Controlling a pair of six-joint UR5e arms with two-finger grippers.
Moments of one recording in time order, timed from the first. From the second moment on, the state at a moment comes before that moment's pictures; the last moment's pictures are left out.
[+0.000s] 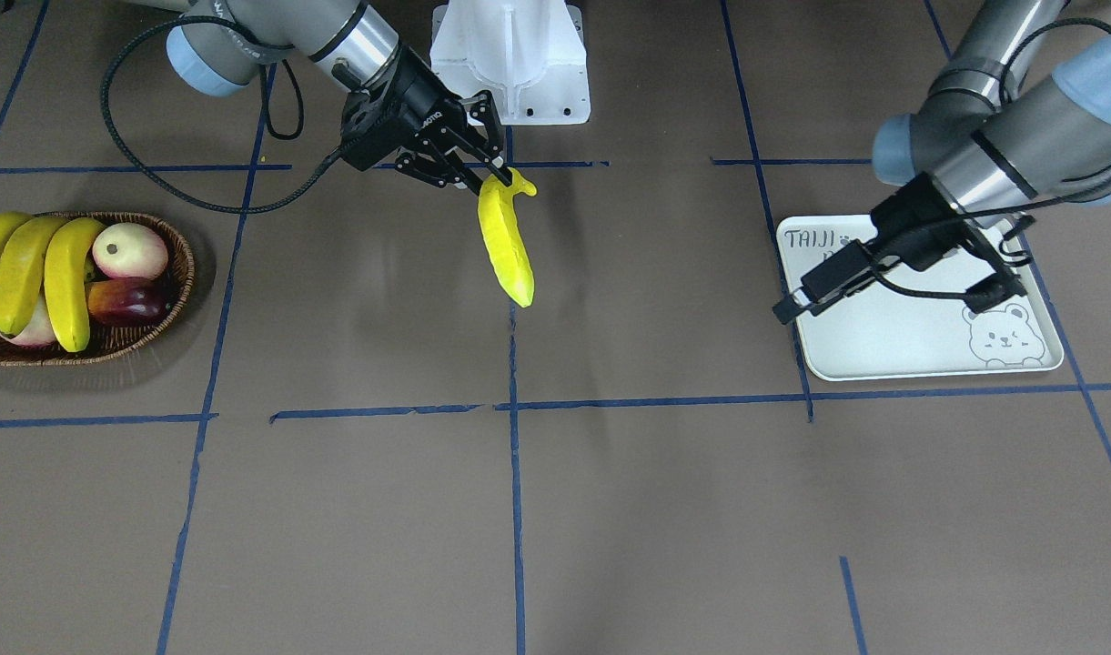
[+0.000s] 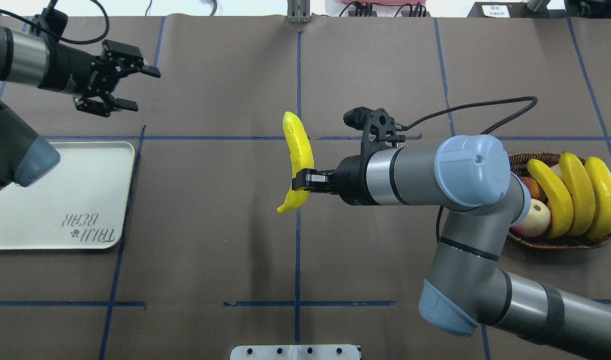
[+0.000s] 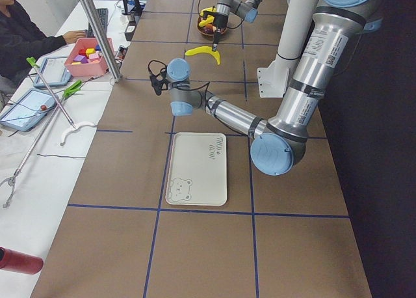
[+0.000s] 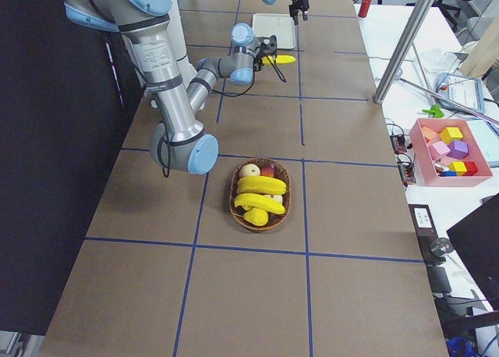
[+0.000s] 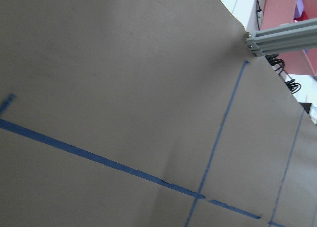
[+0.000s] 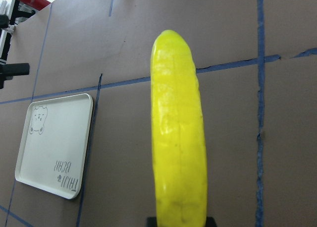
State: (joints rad) left arm -0.96 -1.97 -1.59 -2.64 -2.24 -1.95; right arm 0.47 -1.10 1.90 -0.91 1.81 1.41
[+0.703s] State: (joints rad) left arm -0.70 -2.13 -1.60 -2.65 -1.98 -2.17; right arm 0.45 -1.10 1.90 -0.88 1.78 1.41
